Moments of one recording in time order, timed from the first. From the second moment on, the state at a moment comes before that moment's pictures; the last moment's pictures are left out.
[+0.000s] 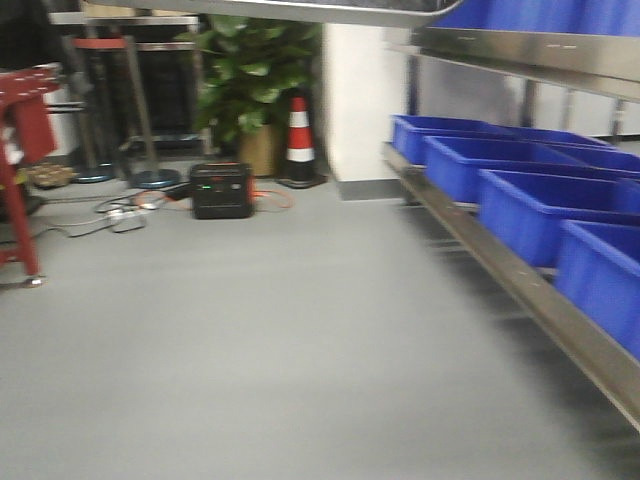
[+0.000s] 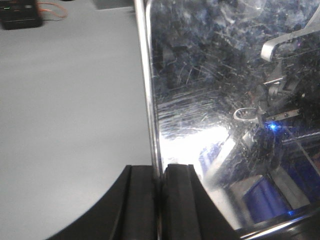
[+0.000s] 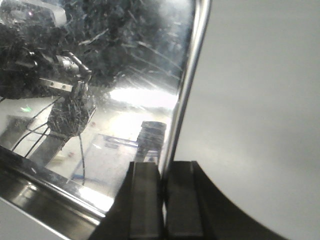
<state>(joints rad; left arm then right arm) -0.65 1.15 -1.03 0.41 0.43 -0.51 0.37 1.26 -1.13 0.29 0.54 -0.07</state>
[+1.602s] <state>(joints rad) -0.65 1.15 -1.03 0.41 0.43 -0.51 0.37 1.25 -1.13 0.29 0.54 -0.07</state>
